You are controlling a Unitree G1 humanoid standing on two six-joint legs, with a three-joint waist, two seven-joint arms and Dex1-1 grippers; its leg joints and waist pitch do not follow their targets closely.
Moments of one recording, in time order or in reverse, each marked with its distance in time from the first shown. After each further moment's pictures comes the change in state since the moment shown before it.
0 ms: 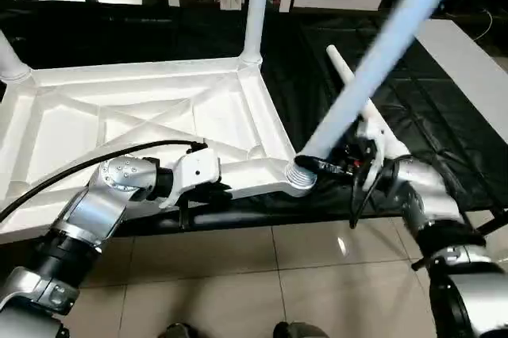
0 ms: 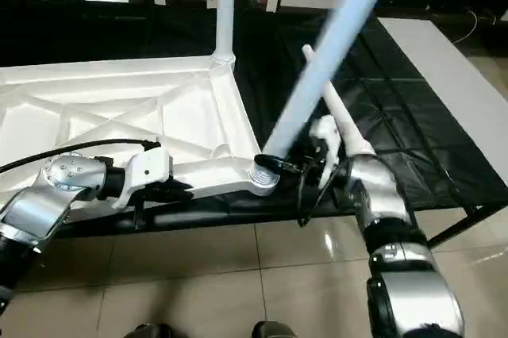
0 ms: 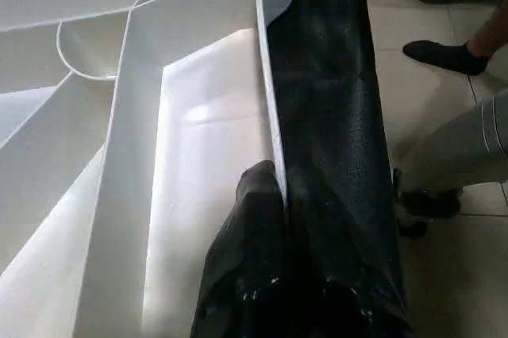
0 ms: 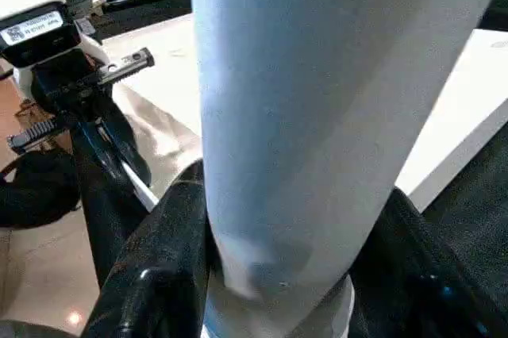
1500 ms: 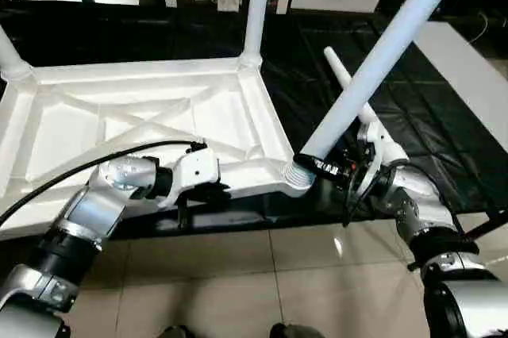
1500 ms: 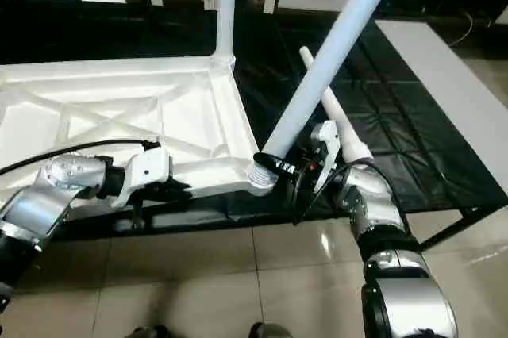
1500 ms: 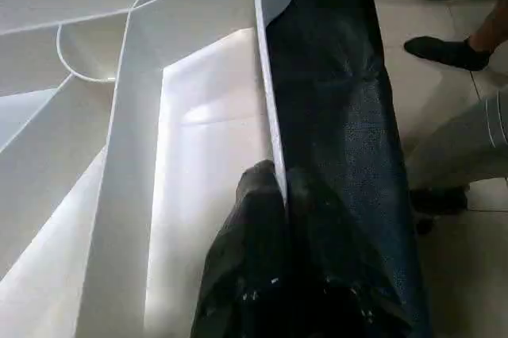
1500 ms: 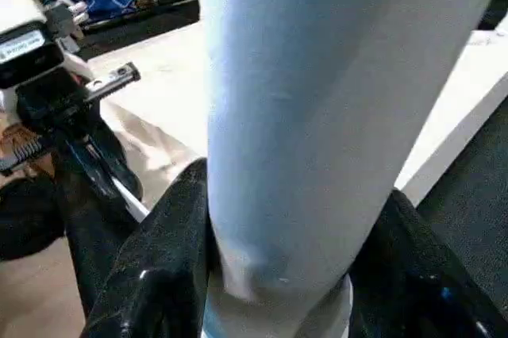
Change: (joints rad) left arm -0.010 0.001 -0.008 0.024 0.019 -0.026 -0.010; right arm 0.035 0.023 0.003 -0.009 0.032 -0.036 -0.046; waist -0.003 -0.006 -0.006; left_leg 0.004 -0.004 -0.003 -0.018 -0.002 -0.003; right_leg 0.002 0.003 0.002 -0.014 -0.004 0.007
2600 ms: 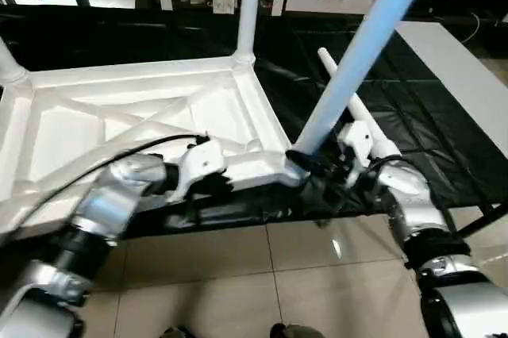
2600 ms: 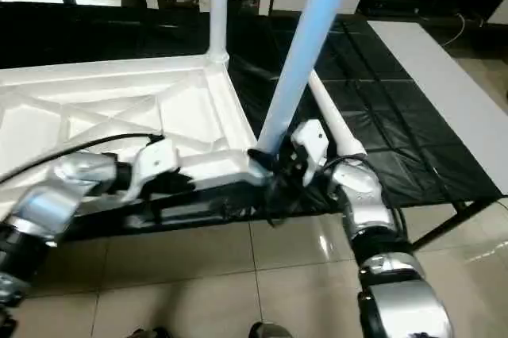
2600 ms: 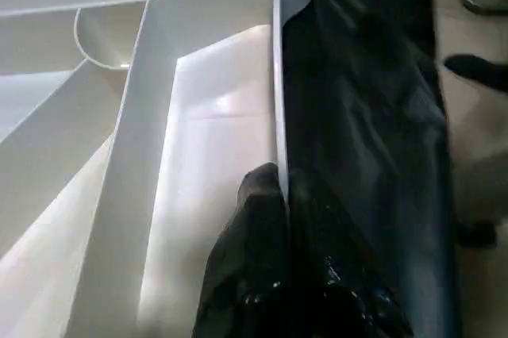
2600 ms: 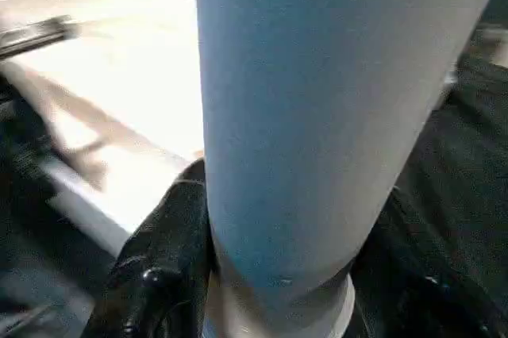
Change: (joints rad) left arm -0.032 -0.120 0.013 -0.028 0.058 0.256 0.163; right arm 0.007 0.053 0.072 -0.035 -0.132 -0.155 -0.401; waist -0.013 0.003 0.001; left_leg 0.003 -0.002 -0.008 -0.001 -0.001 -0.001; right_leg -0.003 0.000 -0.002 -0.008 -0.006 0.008
